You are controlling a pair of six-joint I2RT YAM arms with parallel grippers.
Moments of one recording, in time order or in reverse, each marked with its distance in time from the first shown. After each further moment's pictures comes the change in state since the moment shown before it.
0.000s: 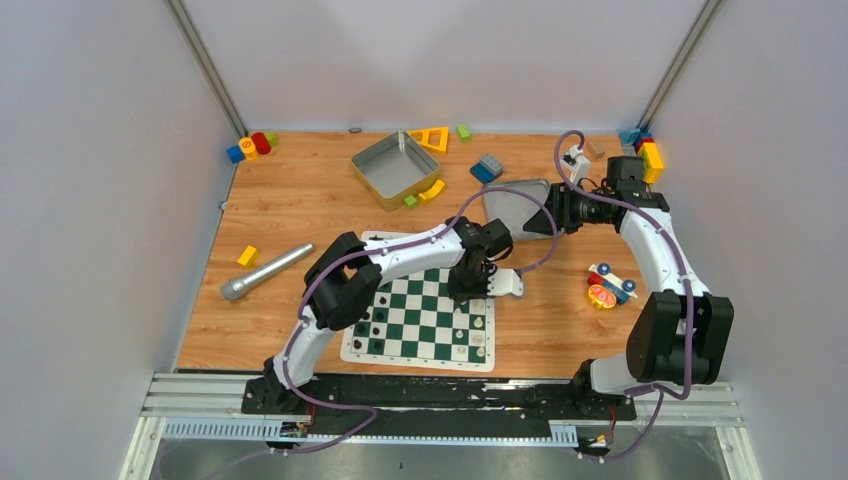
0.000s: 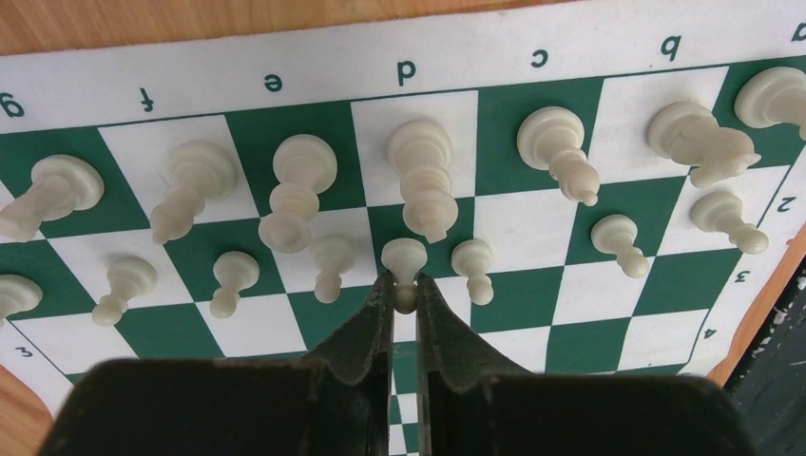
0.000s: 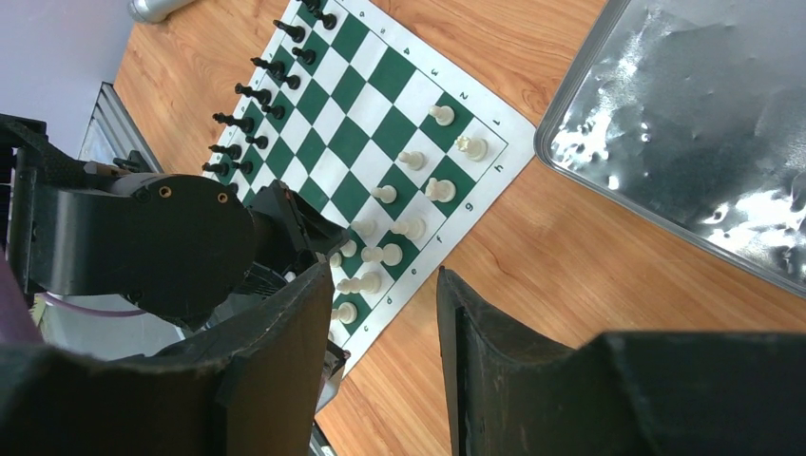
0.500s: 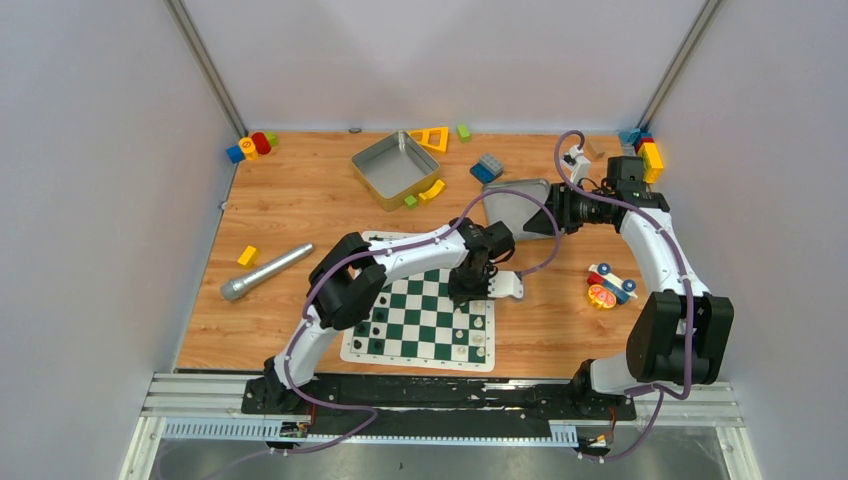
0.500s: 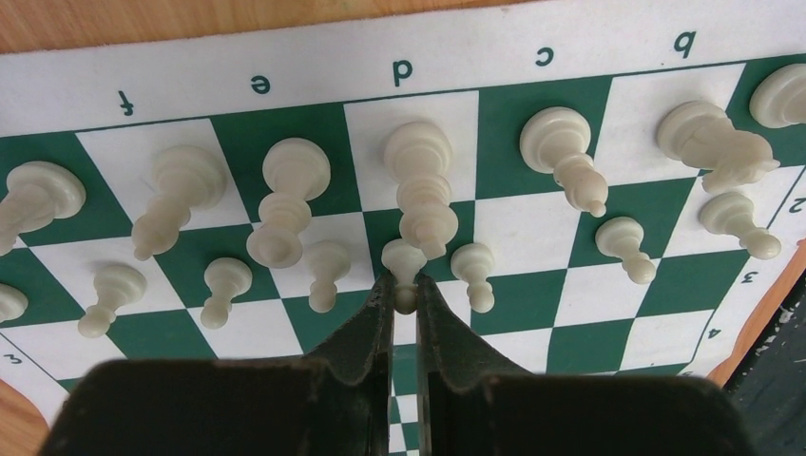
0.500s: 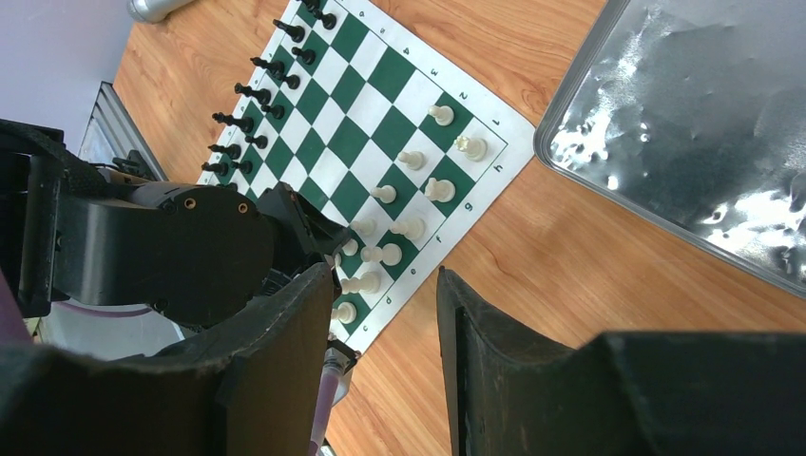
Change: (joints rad) left arm -0.008 0.035 0.033 -0.029 -0.017 0.000; right arm 0.000 0.000 0.000 0.000 -0.001 -0.003
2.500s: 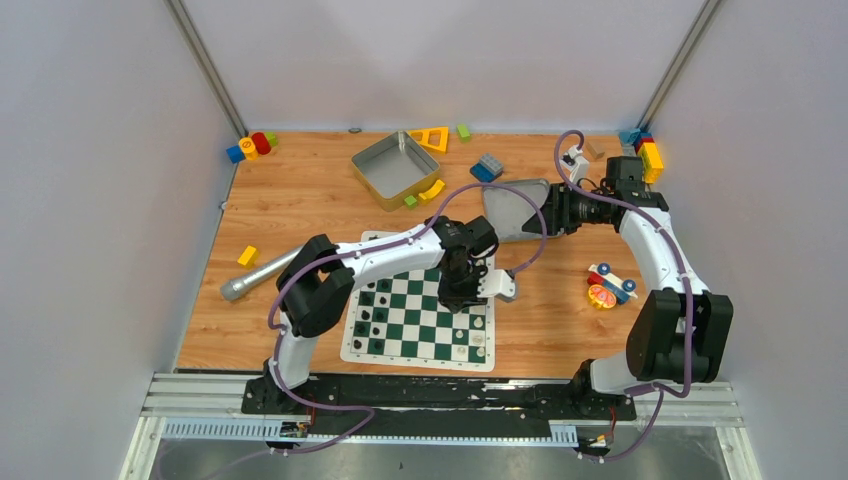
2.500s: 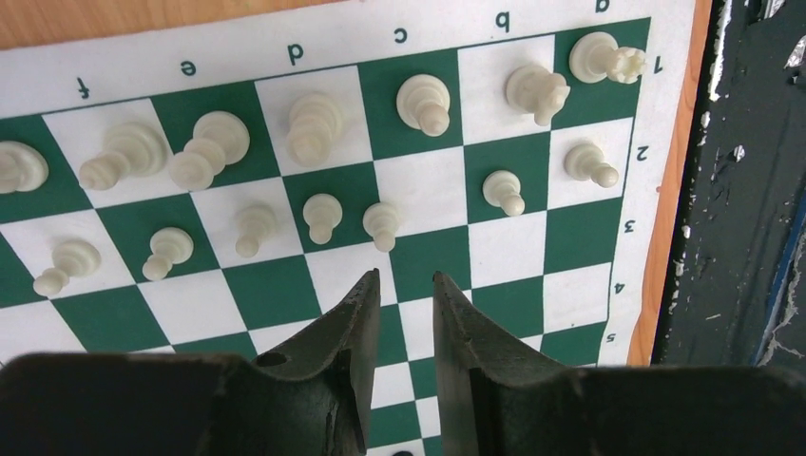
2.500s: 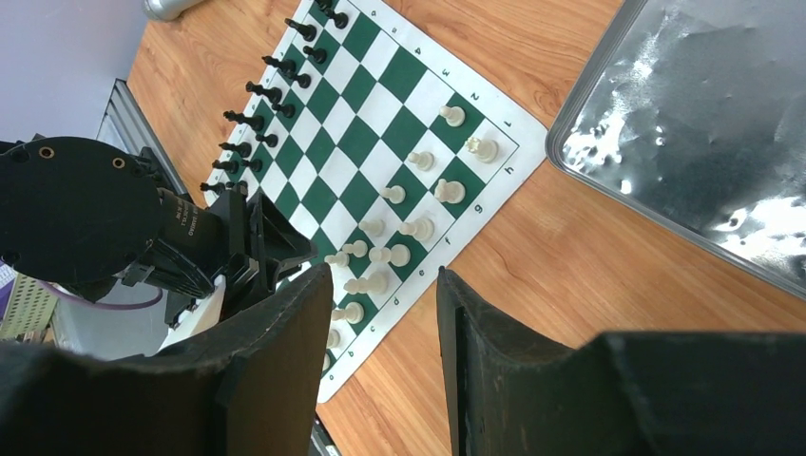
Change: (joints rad) left arm 0.026 -0.195 -0.184 0.068 0.164 0.032; right arm -0.001 0.008 0.000 -0.001 -0.023 0.000
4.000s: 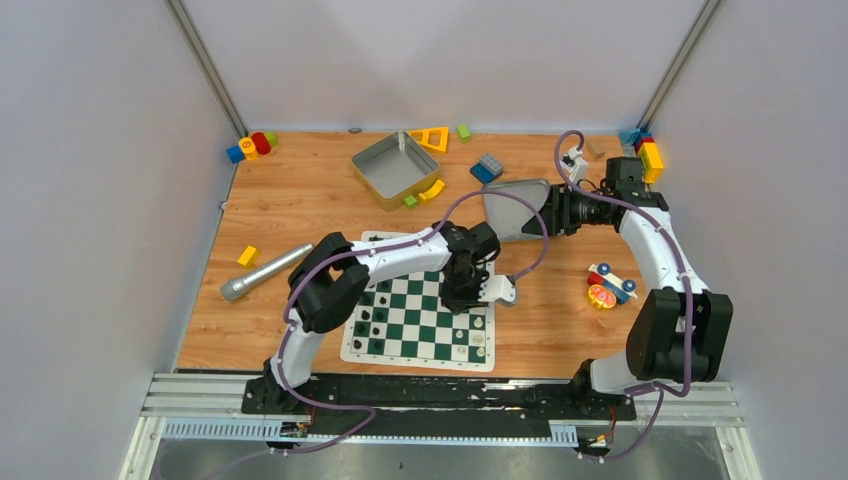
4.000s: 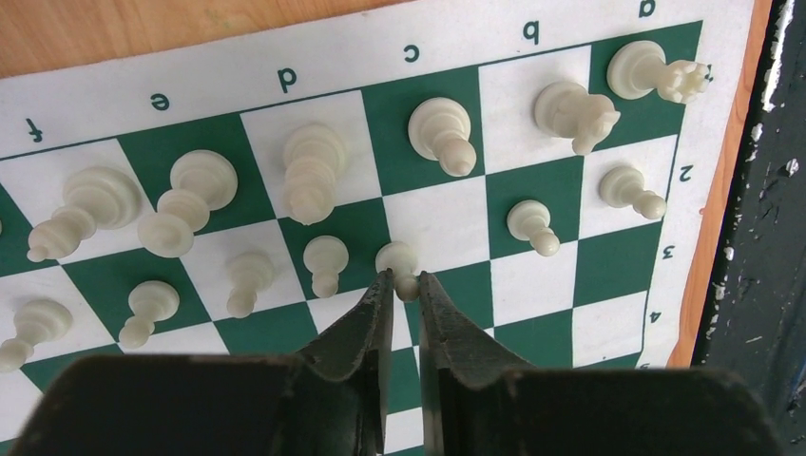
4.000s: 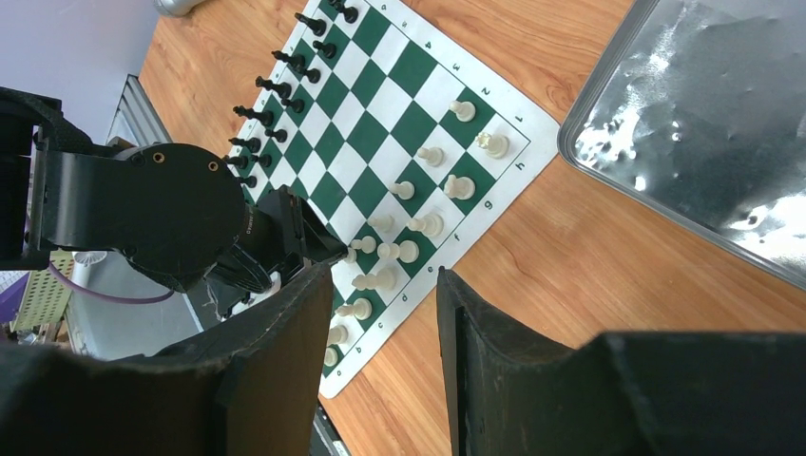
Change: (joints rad) left arm 0.000 0.071 -0.004 0.047 0.020 0.039; right arm -0.002 0.003 0.000 -0.017 -0.019 -0.008
